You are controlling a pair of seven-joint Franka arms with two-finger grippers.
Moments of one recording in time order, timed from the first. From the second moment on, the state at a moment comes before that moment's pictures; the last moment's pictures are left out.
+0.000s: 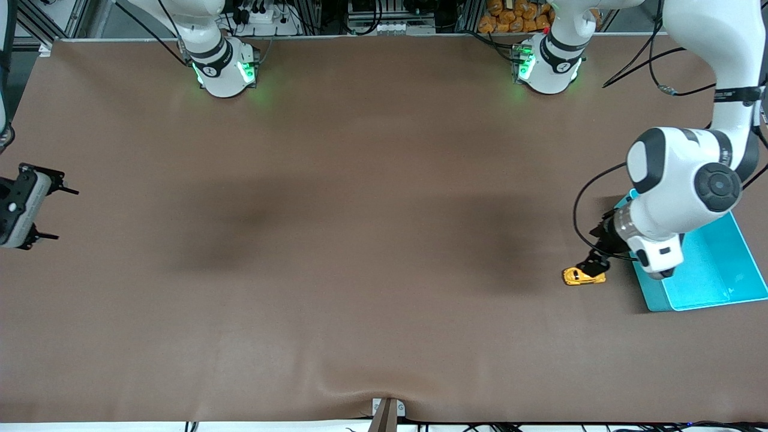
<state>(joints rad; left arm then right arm) -0.03 0.34 -0.05 -1.82 -0.06 2.20 -1.15 -0.19 0.27 0.03 -1.42 0.02 1.57 -1.37</state>
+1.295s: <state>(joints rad) 0.04 0.64 -0.05 -1.82 0.18 2.48 -1.67 -0.10 0.14 0.01 -1.29 0.04 1.37 -0.68</state>
